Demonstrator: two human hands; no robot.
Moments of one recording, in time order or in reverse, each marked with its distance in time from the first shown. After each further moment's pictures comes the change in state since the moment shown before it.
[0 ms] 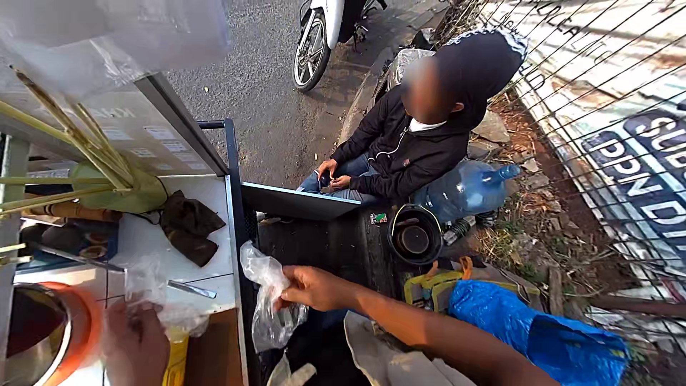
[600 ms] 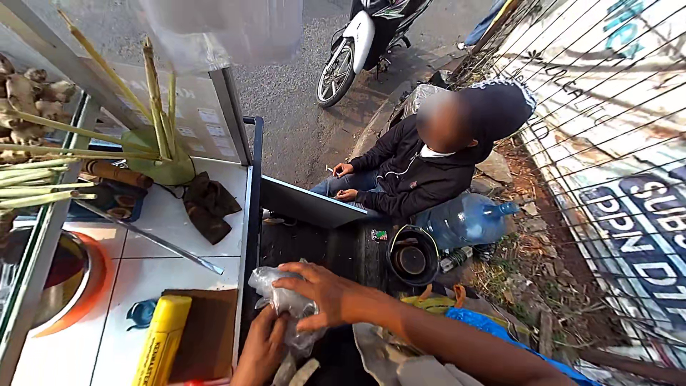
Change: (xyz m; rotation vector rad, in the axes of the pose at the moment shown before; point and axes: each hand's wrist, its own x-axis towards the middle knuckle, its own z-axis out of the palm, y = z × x) left_hand -0.122 0.043 0.084 -0.562 -0.506 0.065; right_hand -0.029 -0.020 0.013 -0.953 -0.136 -0.210
